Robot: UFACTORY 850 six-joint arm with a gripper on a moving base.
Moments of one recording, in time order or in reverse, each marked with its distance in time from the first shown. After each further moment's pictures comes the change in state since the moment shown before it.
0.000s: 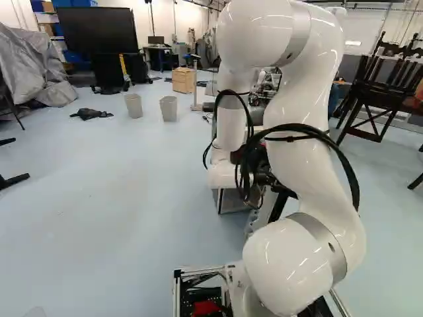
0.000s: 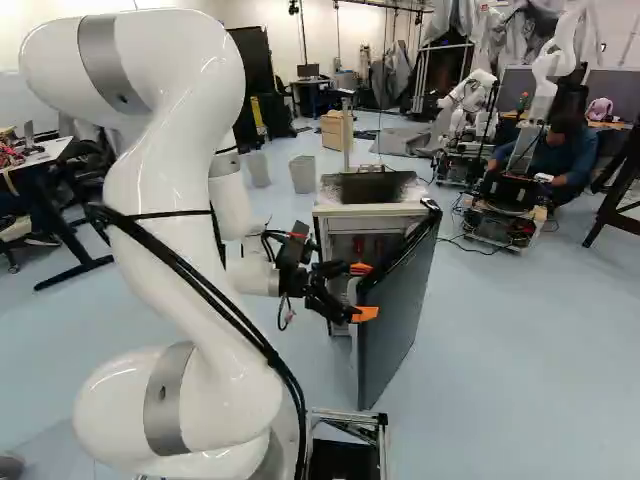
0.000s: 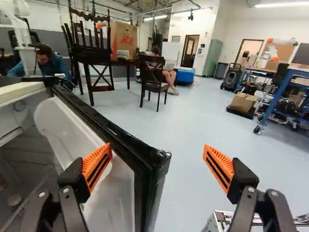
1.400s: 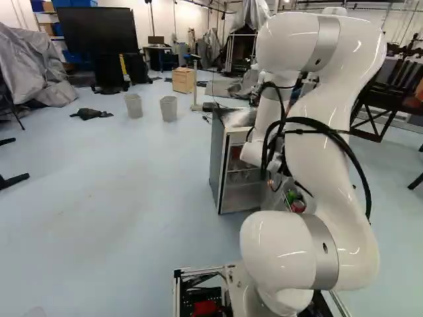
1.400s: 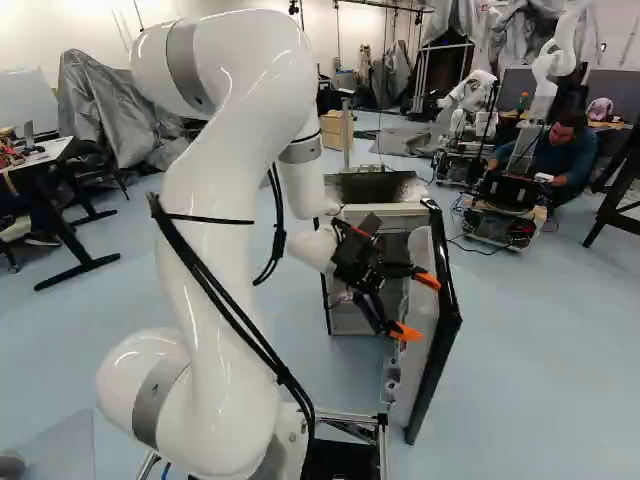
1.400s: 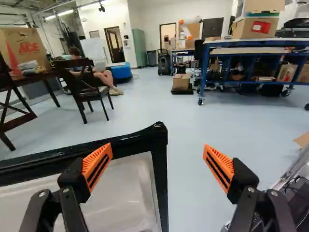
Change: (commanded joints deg) arm -26.9 -3.2 -14.2 3.2 0.0 0.0
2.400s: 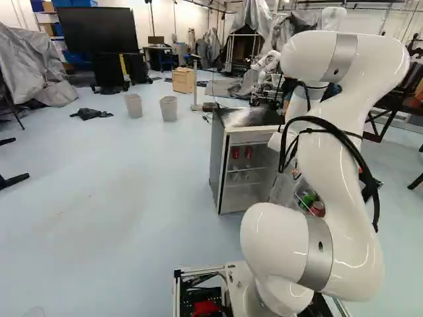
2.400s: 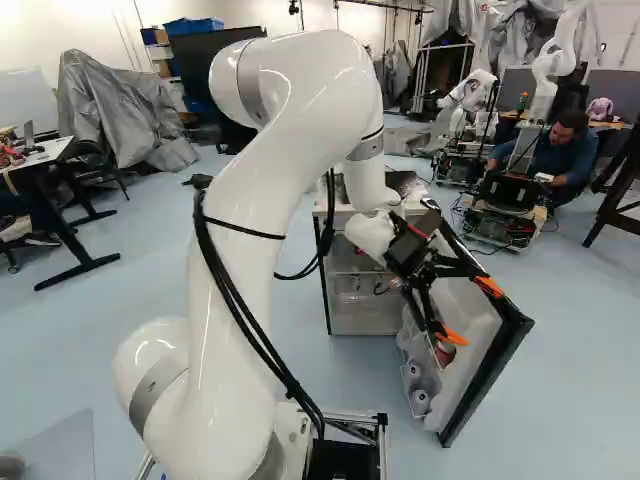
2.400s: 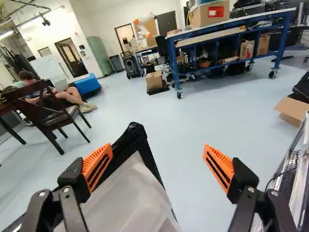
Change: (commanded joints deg) arm -15.1 -5.4 -14.2 0.0 0.0 0.0
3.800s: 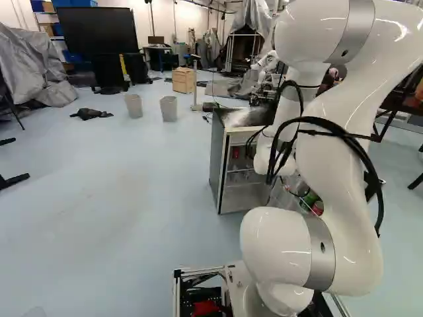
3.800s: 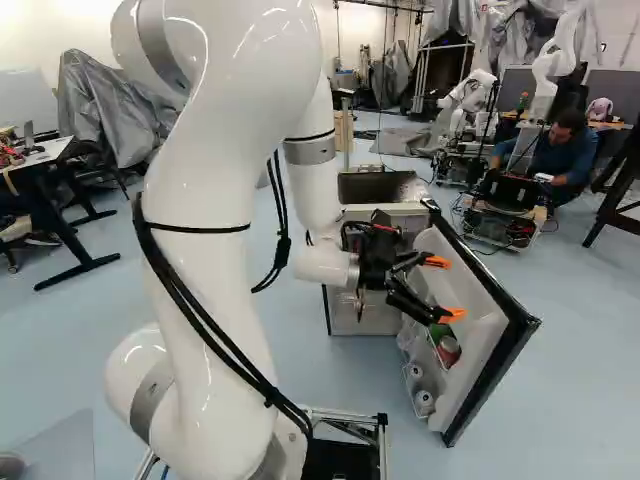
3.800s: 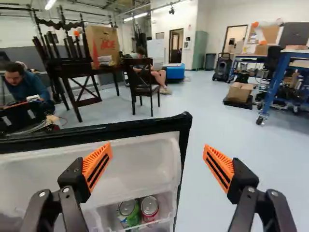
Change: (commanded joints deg) arm 9.8 13.4 26.8 -35.6 0.0 0.0
